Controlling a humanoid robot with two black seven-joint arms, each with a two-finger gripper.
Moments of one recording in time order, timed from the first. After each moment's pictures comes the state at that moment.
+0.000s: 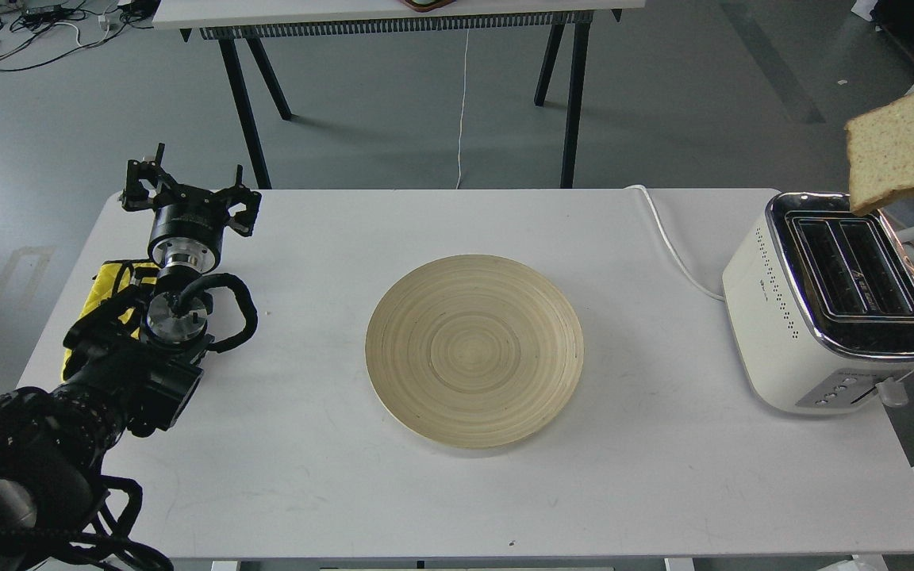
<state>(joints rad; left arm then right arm) -0.82 0.07 -0.58 -0.23 -0.67 -0.49 -0.39 0.73 -1.32 0.36 1.40 -0.78 -0.23 0.32</state>
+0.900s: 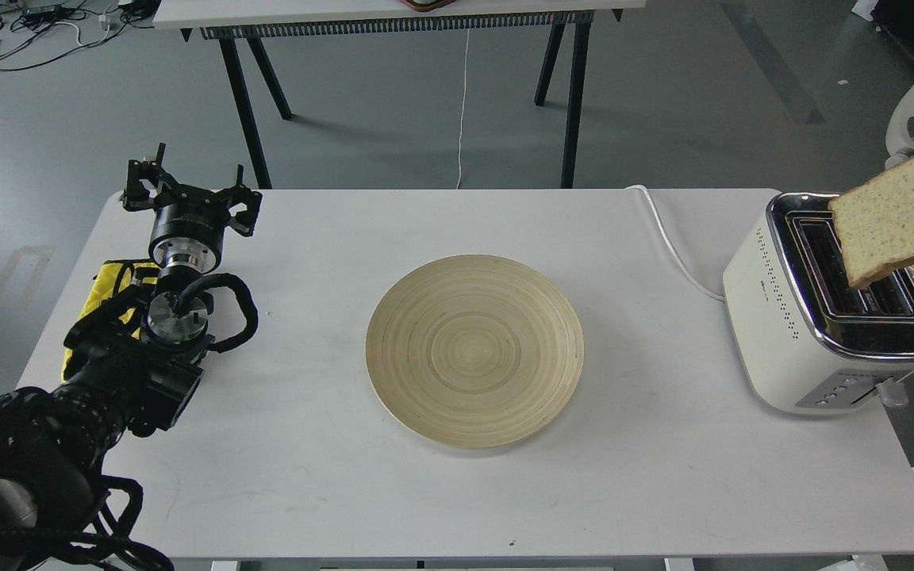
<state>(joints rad) -0.82 0.07 -0.58 -0.23 -0.67 -0.49 -0.39 0.72 -1.35 0.25 1.40 -0.89 -0.19 0.30</state>
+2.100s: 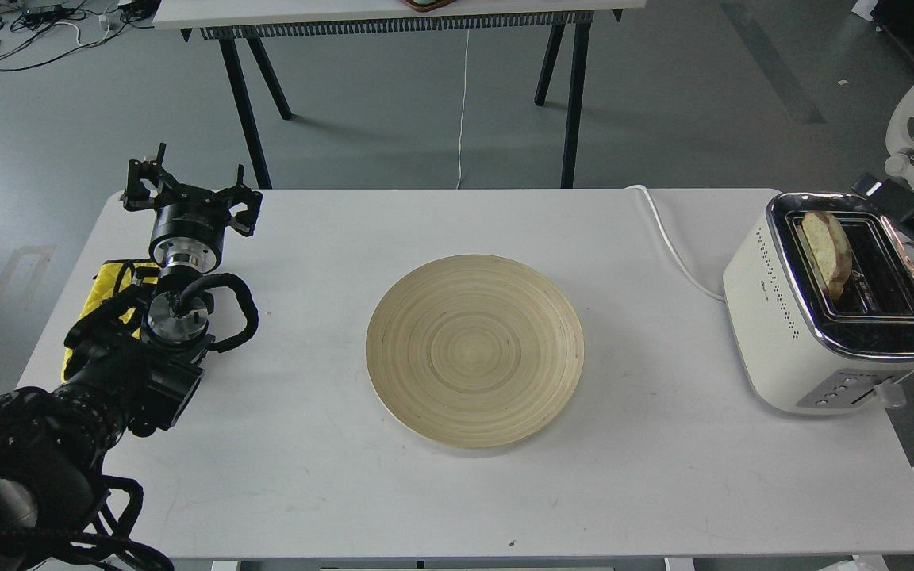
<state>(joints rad) -0.82 0.07 -0.58 -0.23 -0.67 -0.49 -0.39 0.74 -1.13 0.28 1.30 -0.86 -0.19 0.29</state>
